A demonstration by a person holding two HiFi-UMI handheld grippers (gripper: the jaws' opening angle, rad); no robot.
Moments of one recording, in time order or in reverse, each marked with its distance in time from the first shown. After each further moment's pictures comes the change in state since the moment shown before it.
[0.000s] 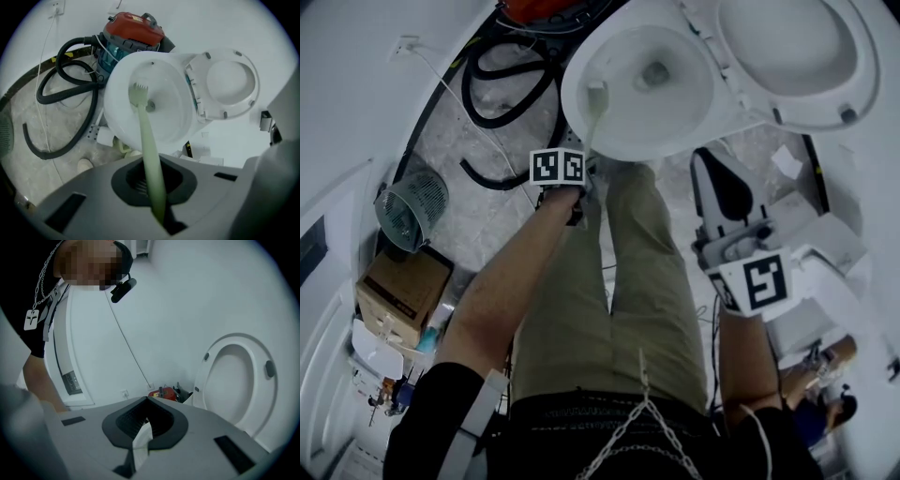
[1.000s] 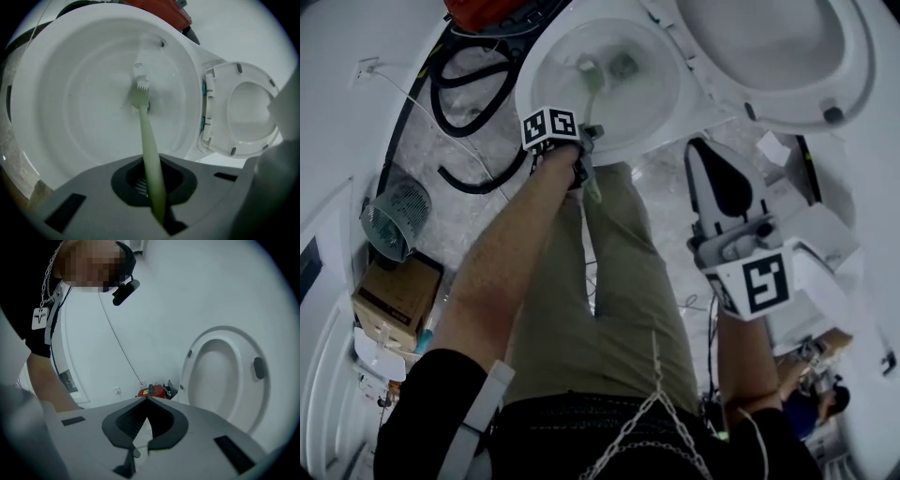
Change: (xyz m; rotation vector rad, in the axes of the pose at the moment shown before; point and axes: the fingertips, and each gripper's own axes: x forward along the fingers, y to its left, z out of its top) left arm 0.100 -0.063 0.082 -0.296 0.007 -0.163; right arm -0.006 -0.086 -0.005 0.016 0.031 -0.024
